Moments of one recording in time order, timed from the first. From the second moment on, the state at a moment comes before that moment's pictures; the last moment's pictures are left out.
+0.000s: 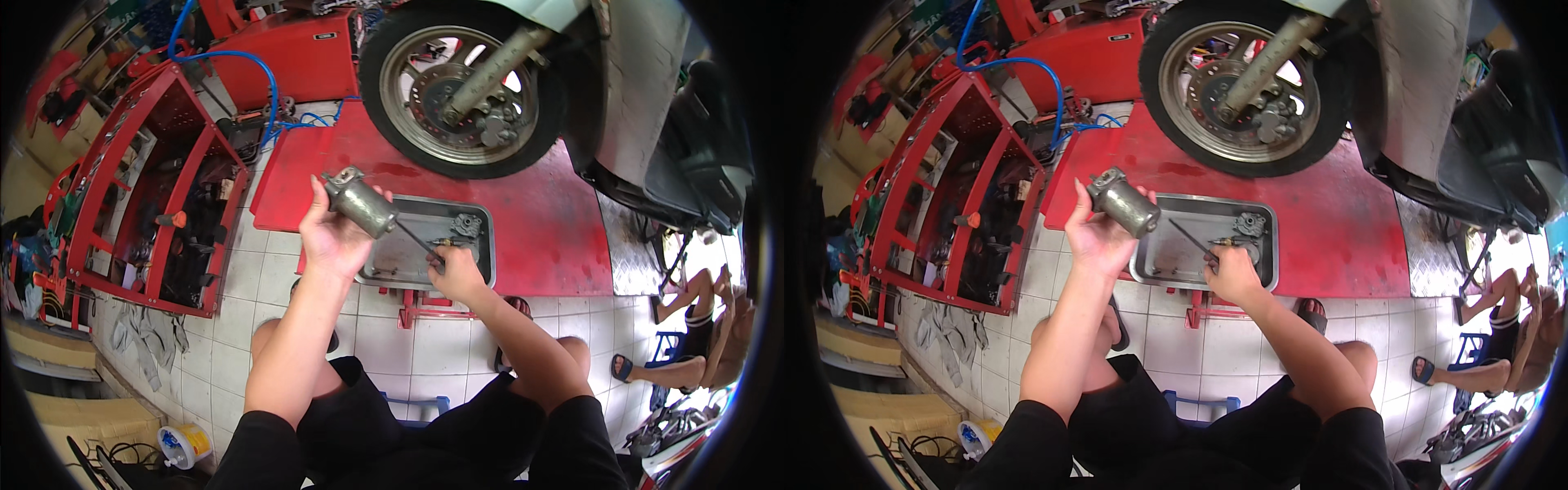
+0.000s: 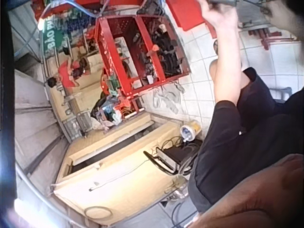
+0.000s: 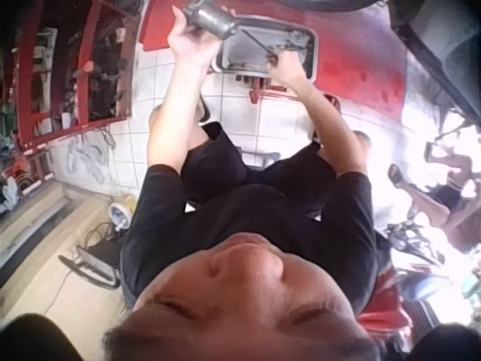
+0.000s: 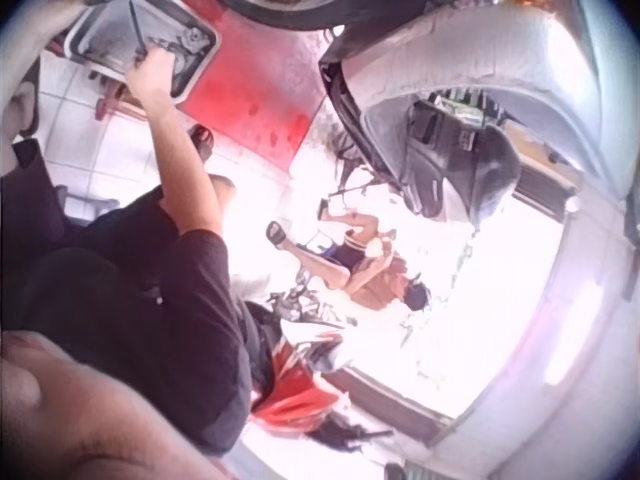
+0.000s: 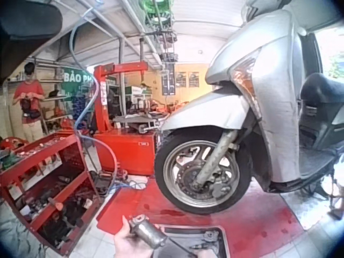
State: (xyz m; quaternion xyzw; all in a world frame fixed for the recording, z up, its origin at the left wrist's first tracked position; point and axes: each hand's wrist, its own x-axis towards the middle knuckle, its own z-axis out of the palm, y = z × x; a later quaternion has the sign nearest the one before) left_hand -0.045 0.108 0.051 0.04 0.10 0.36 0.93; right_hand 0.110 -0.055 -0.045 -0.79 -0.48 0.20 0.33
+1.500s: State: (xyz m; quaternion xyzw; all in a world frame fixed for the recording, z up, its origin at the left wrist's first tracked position) left_hand -0.034 0.099 0.049 0.03 0.15 0.37 0.92; right_hand 0.097 -0.028 -0.047 -0.87 -0.47 0.16 0.08
